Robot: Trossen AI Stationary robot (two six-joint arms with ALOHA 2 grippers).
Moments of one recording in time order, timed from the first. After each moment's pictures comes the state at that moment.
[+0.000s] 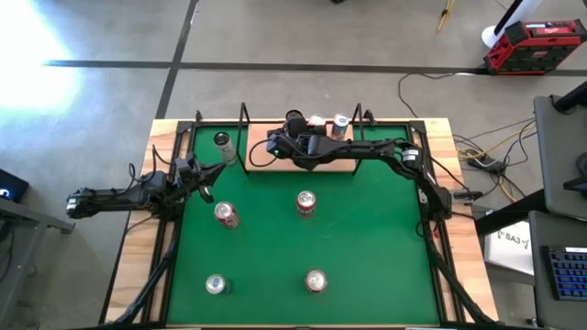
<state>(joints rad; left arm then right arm) 0.05 0.06 0.04 0.18 -0.46 -0.22 -0.22 2.18 1.87 -0.53 0.99 0.85</state>
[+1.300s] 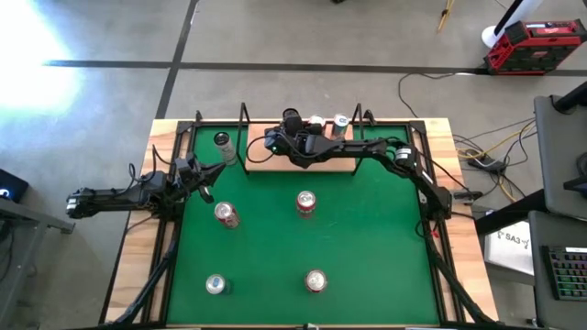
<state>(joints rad) 0.05 0.06 0.04 0.18 -0.46 -0.22 -0.26 2.25 1.87 -0.38 0.99 0.76</state>
